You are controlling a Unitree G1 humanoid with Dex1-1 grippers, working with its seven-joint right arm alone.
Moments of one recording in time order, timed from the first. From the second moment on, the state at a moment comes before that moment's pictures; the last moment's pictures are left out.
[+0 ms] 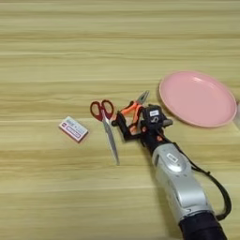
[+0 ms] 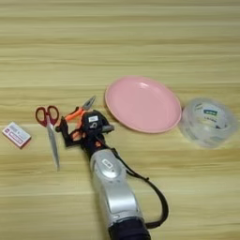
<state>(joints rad) -0.05 0.00 0.11 0.21 -0.01 -0.01 0.10</state>
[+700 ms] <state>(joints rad) -0.07 -0.03 0.06 0.24 -0.09 -0.01 -0.01</state>
